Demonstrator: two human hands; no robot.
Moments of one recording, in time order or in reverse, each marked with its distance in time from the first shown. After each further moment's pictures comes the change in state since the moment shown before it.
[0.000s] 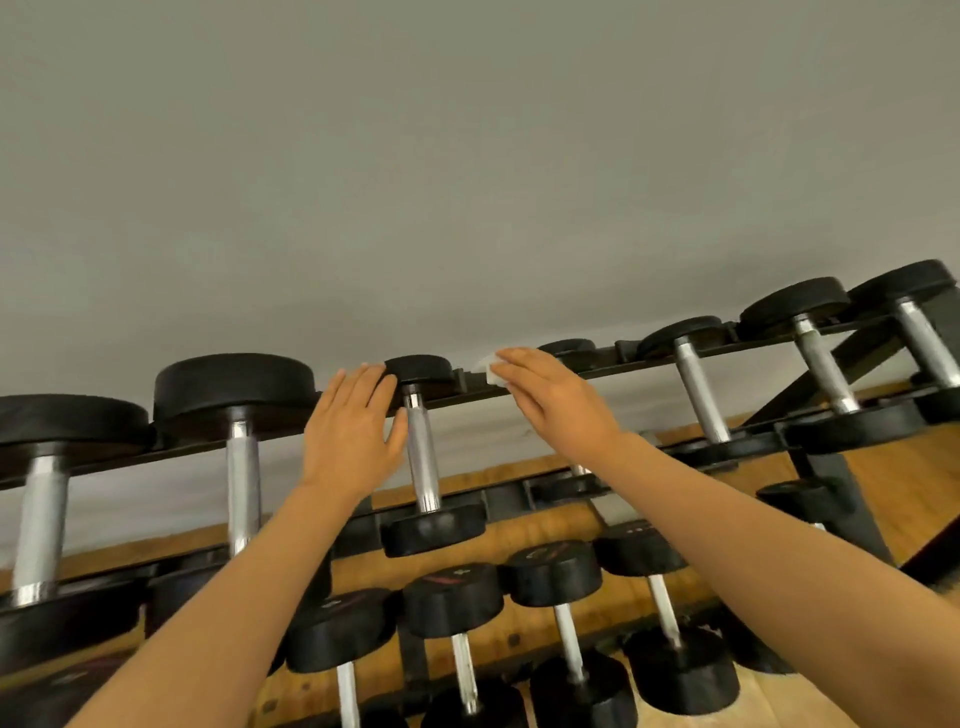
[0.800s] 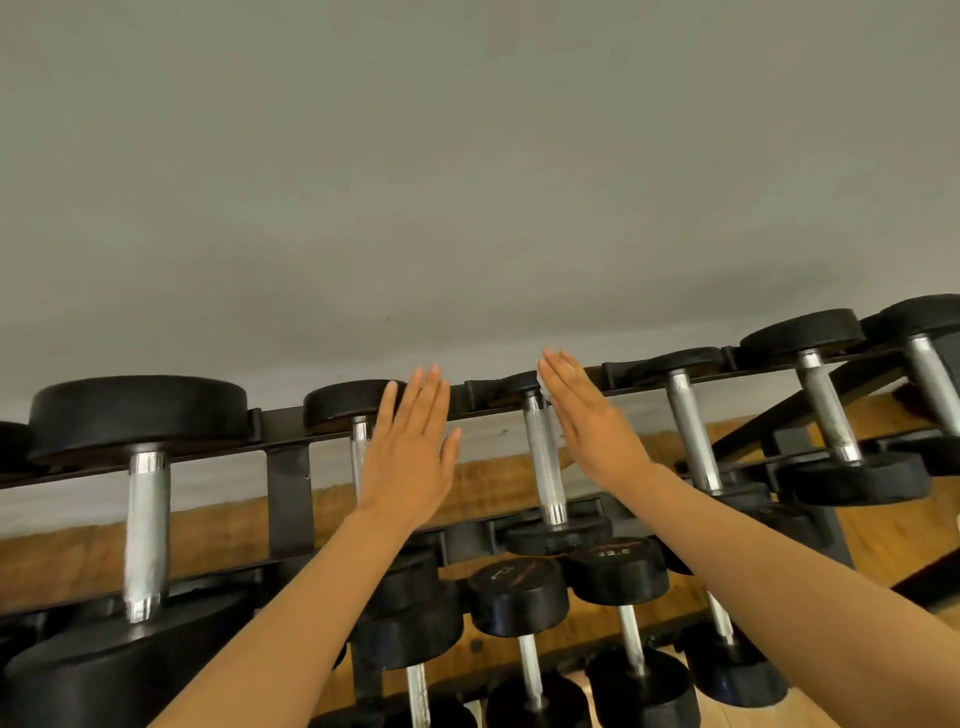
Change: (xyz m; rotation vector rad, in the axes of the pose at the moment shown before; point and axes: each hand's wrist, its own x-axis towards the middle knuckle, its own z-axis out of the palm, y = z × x) left_hand 0.048 0.081 0.073 -0.037 -0.237 -0.002; right_hand -0.020 0.108 0.001 -0.063 -0.151 0.141
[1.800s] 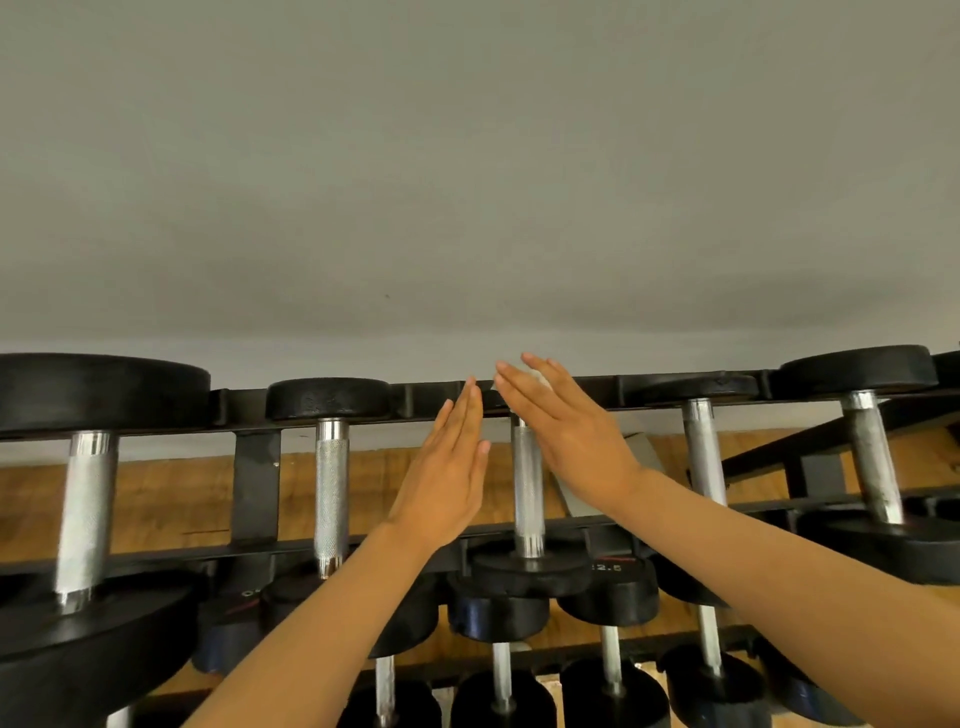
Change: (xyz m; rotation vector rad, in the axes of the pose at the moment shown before) left_hand 0.019 0.053 0.034 -0.543 -0.069 -0.078; right_hand 0.031 0.016 0.007 -0.103 -0.002 -0.391
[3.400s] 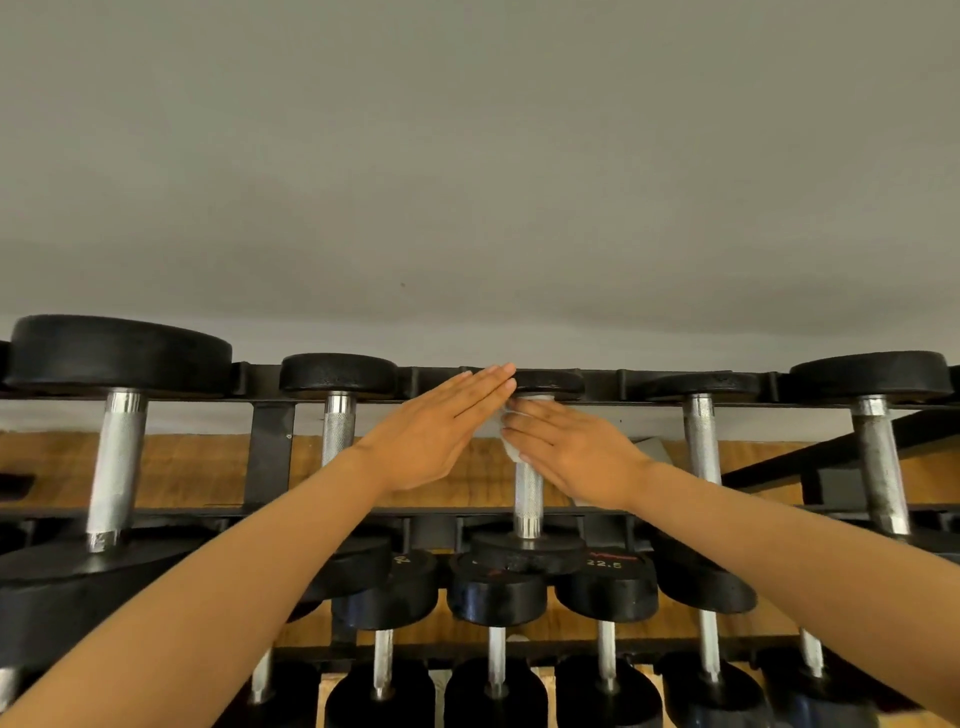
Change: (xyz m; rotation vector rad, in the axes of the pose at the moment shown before) left_hand 0.023 -0.028 -0.033 0.412 -0.074 0.502; right_hand -0.027 0.017 0.000 0.003 -0.267 -0.294
